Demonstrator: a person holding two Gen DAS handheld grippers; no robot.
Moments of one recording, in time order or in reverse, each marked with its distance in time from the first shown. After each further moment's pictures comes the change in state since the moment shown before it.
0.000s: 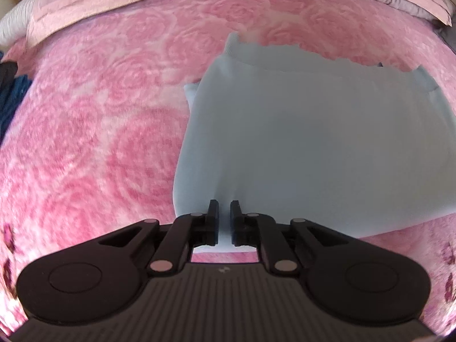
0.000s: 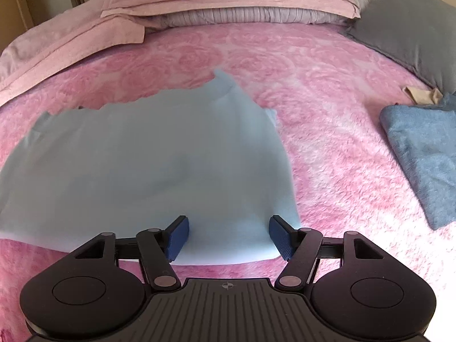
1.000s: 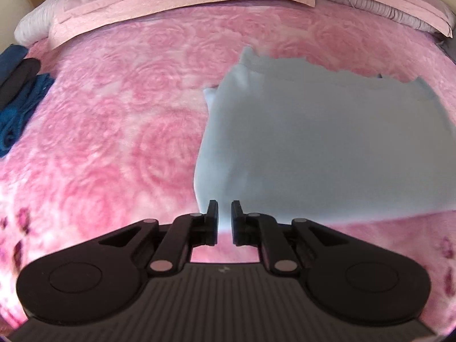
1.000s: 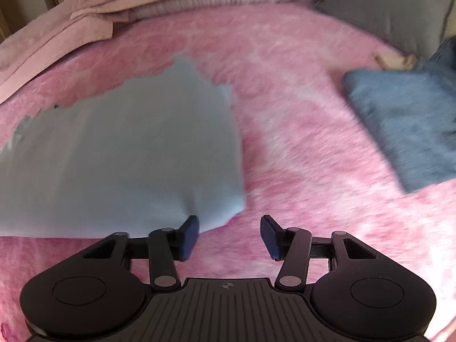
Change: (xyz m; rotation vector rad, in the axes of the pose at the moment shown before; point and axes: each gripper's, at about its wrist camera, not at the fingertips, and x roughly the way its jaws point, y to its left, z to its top) left arm -0.051 0.001 -0.027 -0.080 -0.014 0.030; right arm -0.023 -0.037 -0.021 0.101 0.104 -0.029
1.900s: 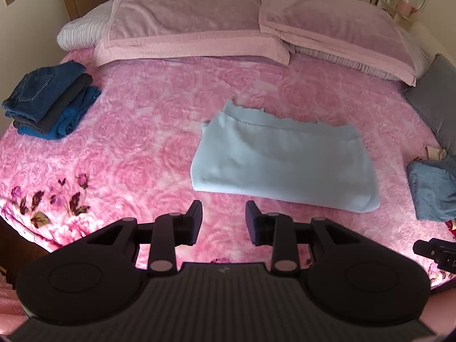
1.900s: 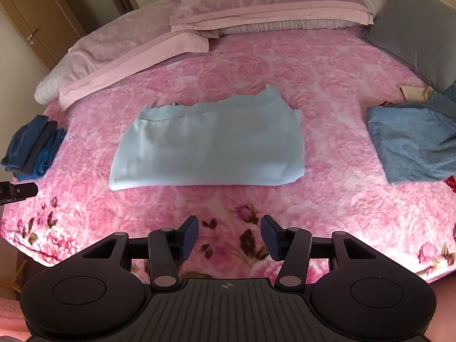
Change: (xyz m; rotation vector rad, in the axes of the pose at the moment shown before) left arm -0.245 -0.020 -0.018 -0.097 -0.100 -0.035; right arm -0.220 0.058 -0.002 -0.102 0.049 0.242
